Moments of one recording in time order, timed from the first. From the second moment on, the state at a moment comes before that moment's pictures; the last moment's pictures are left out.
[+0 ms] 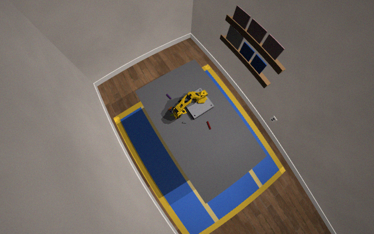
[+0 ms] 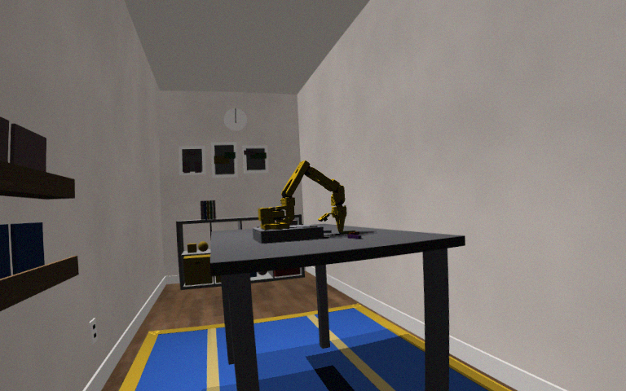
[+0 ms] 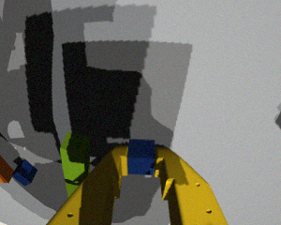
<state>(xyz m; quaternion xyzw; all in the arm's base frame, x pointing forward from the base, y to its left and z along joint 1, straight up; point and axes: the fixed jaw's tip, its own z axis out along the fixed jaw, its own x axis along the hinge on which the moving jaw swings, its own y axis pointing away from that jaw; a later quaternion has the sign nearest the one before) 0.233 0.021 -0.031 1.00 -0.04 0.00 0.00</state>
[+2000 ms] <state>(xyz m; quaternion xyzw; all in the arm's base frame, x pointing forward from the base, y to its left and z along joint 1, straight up) 0.221 -0.050 -0.002 0.93 -0.37 -0.02 0.00</state>
